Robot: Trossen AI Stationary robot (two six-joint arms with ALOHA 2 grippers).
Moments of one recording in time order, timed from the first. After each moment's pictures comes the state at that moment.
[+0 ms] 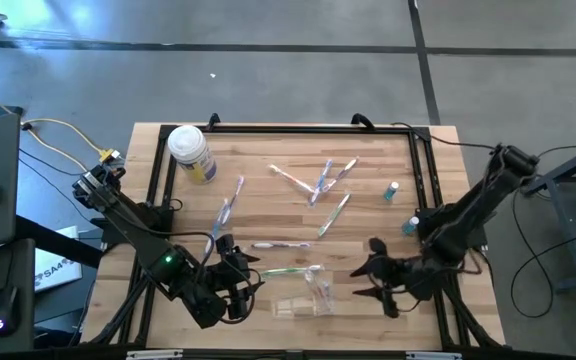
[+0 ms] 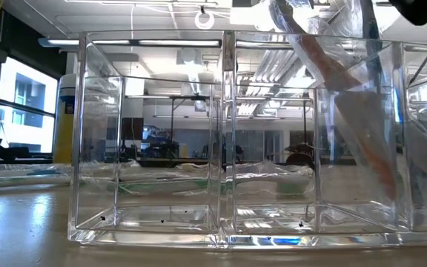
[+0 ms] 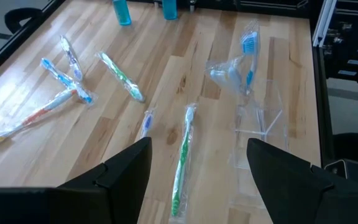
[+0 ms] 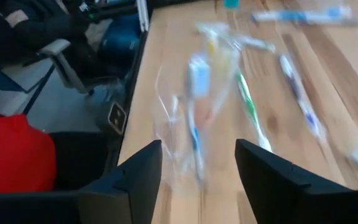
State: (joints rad) left arm -0.73 1.56 1.45 -0.77 -0.76 -0.74; right arm 0.81 1.21 0.81 -0.23 0.50 0.66
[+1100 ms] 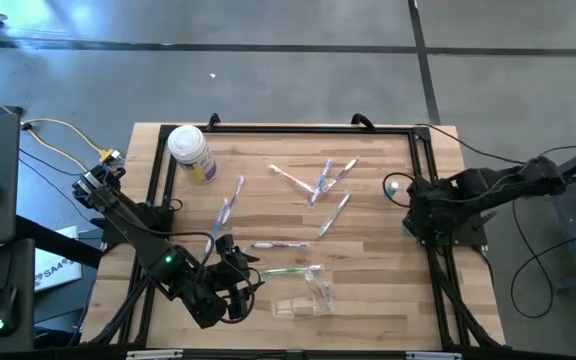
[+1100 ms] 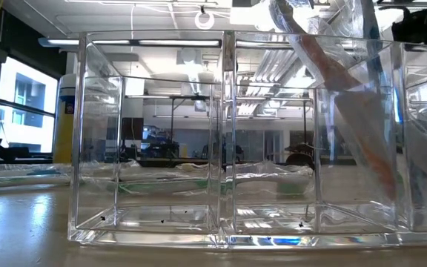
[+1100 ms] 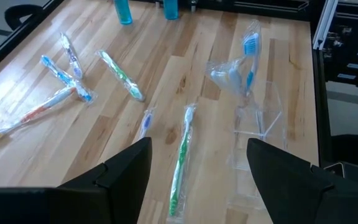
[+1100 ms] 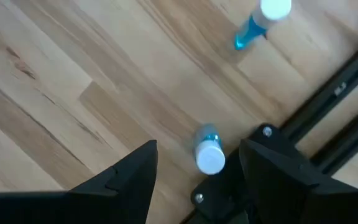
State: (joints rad) left arm -0.73 1.56 1.45 -0.77 -0.77 -0.76; right arm 0.23 0.76 0.81 -1.43 0.18 1.05
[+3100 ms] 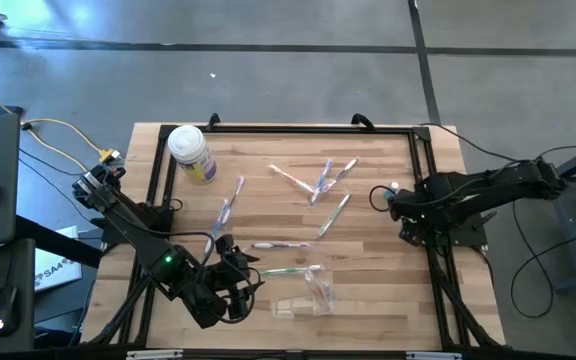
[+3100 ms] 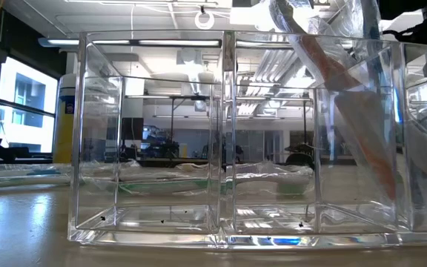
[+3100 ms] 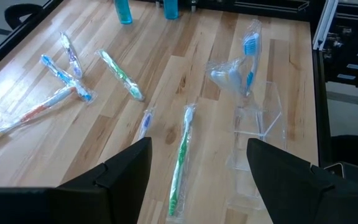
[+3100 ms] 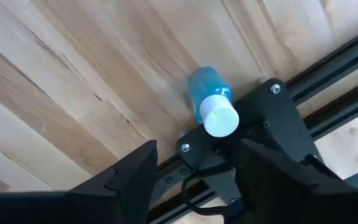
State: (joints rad) left arm -0.73 1.56 1.45 -0.77 -0.77 -0.77; right arm 0.12 1.00 0.81 -1.48 -0.02 0.76
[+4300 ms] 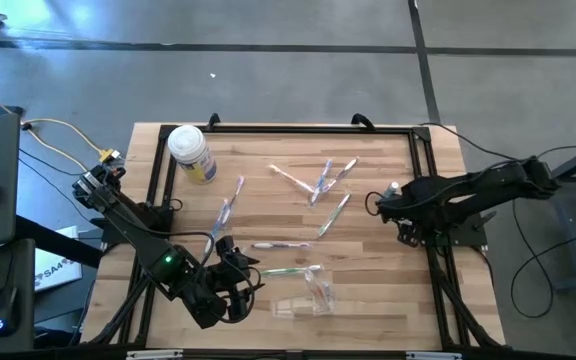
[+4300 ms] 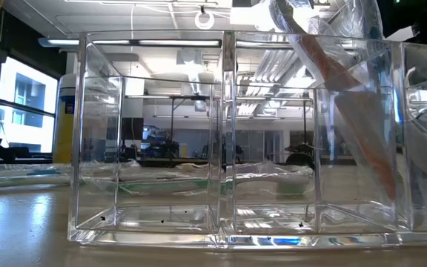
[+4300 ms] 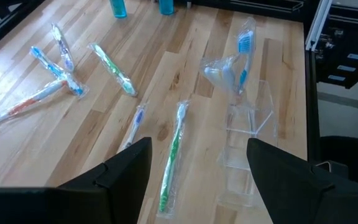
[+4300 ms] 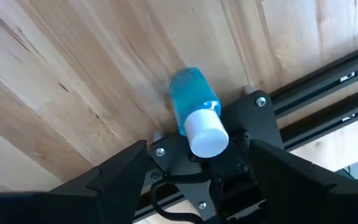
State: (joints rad) left arm -0.73 1.56 1.45 -0.76 -0.74 -0.79; right arm 0.10 1.13 0.79 -1.47 0.02 0.58
